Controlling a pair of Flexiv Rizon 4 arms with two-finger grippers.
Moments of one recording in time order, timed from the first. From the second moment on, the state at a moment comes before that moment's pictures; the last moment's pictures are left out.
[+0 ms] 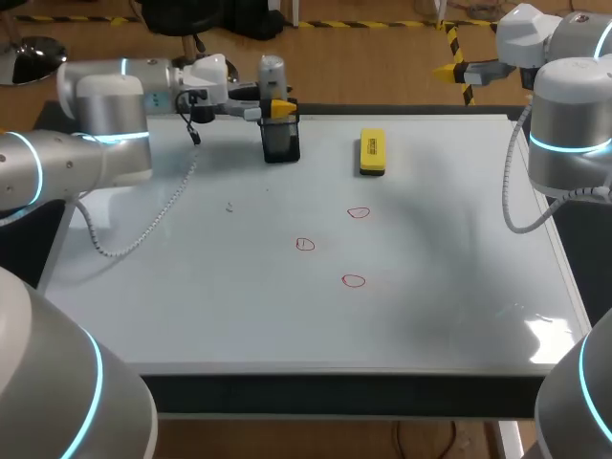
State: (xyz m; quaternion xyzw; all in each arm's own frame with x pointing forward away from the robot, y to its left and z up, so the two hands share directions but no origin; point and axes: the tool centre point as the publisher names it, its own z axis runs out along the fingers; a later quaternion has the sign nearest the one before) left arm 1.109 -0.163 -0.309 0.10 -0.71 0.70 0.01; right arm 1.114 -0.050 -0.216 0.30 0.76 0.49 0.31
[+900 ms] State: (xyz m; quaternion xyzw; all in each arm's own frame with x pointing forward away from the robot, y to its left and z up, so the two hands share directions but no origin) left arm 1.078 -0.168 -0.282 0.04 -0.72 0.69 -0.02; right arm 1.114 -0.050 -0.216 0.30 0.76 0.49 0.31
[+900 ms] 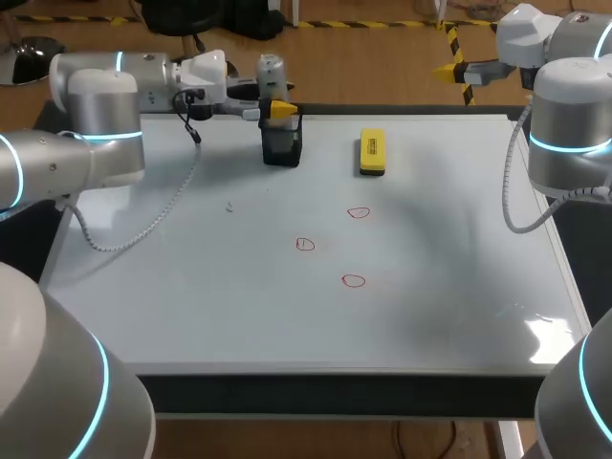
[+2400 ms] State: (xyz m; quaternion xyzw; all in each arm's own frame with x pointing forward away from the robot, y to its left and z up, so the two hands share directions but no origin) left arm 1.085 -0.145 -0.168 0.05 -0.76 0.65 -0.09; right arm 1.114 -0.050 -0.216 0.30 0.76 0.49 0.31
